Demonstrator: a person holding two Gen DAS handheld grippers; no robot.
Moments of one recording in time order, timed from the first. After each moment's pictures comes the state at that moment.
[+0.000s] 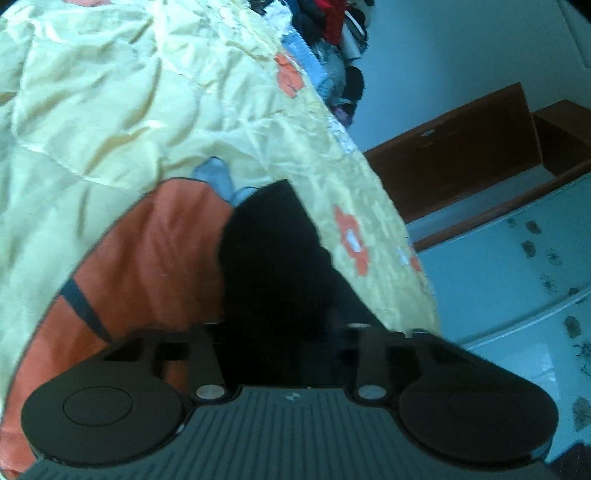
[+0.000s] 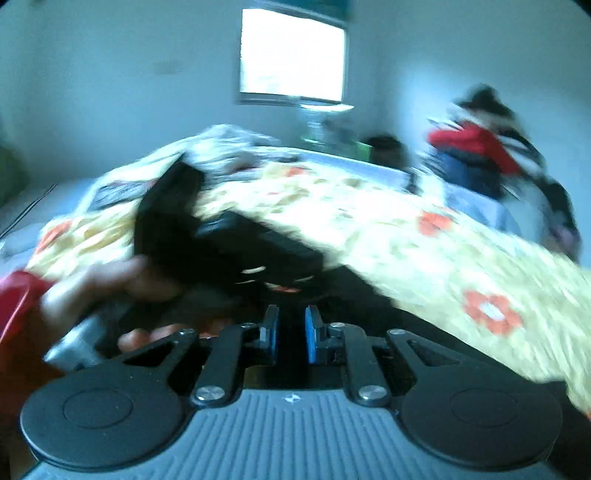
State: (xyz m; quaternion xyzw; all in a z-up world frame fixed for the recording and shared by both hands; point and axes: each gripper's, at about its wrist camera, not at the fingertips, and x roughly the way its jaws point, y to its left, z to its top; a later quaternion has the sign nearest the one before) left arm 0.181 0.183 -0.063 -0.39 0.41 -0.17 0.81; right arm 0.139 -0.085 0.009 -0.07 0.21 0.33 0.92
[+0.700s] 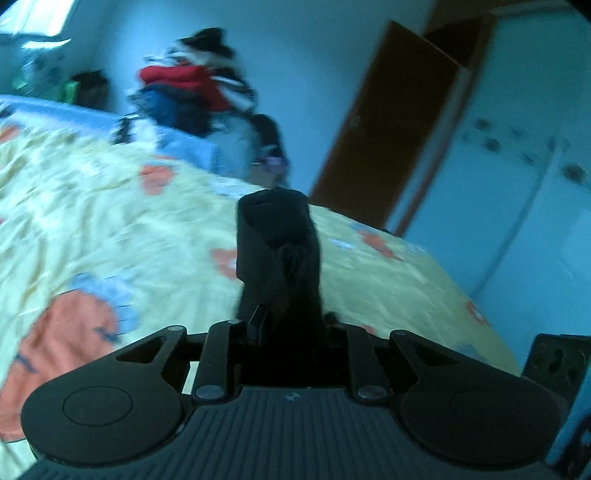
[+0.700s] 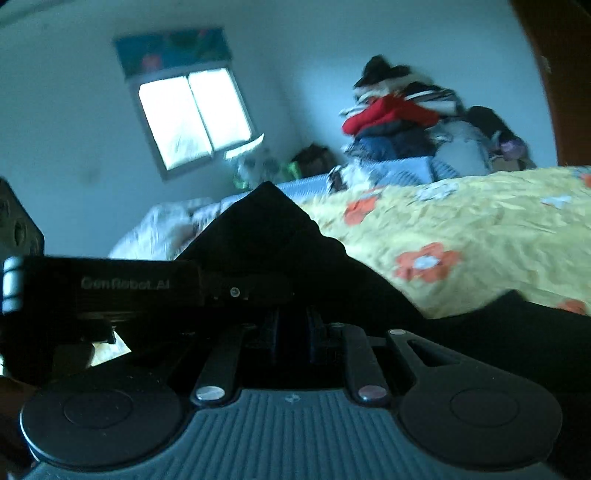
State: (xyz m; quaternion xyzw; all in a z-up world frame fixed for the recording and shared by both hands) left arm 0.091 0.029 0.054 -0.12 0.26 -0.21 0.93; right arm 0.134 -0.185 0.009 0.16 0.21 0.27 0.93
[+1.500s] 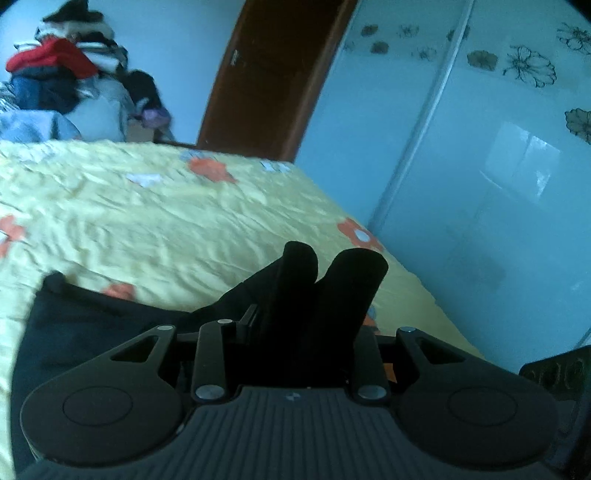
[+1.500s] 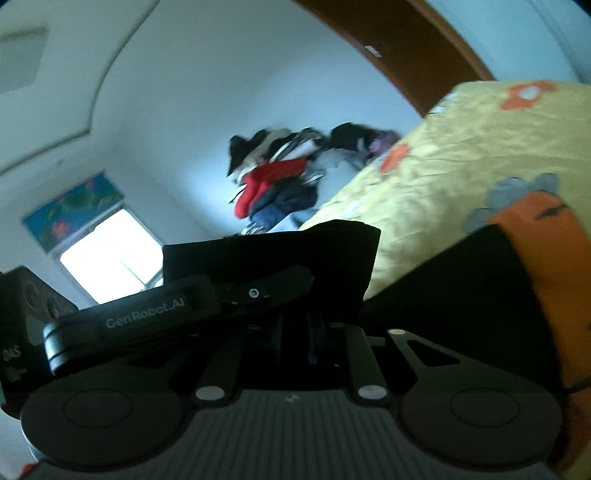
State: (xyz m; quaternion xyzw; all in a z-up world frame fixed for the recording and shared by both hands) left arm 0.096 -0.227 0.009 -0.05 0.31 -0.37 0.88; right arm 0.058 -0.427 -0.041 0.40 0.16 0.11 0.89
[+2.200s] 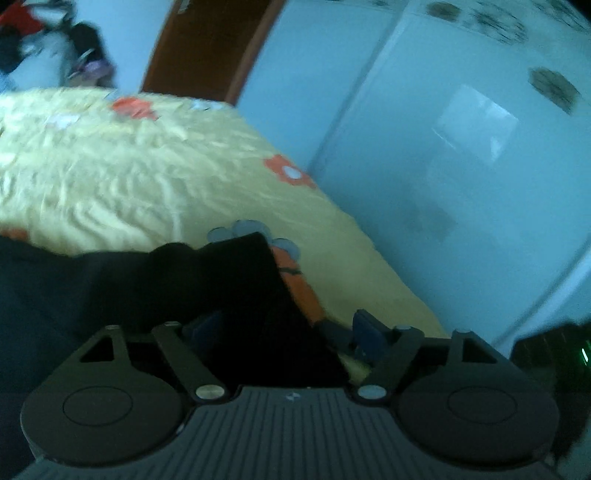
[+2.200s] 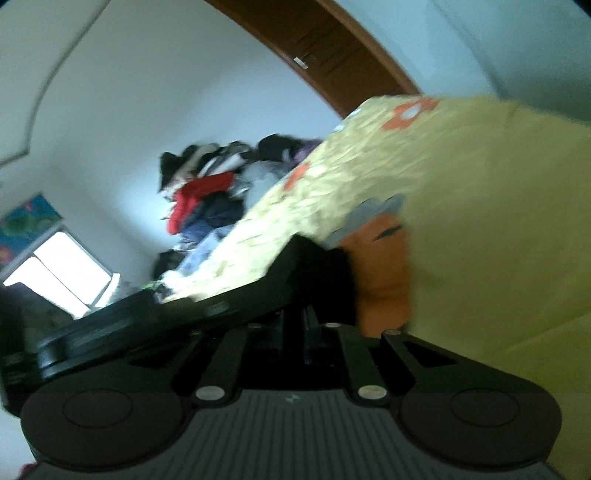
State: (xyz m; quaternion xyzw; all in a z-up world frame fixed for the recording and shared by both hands) left arm 0.072 -0.272 -0.010 -0.03 0.36 -0.46 0.81; right arm -0.002 -0.498 -0.060 0.40 0.20 -0.01 0.90
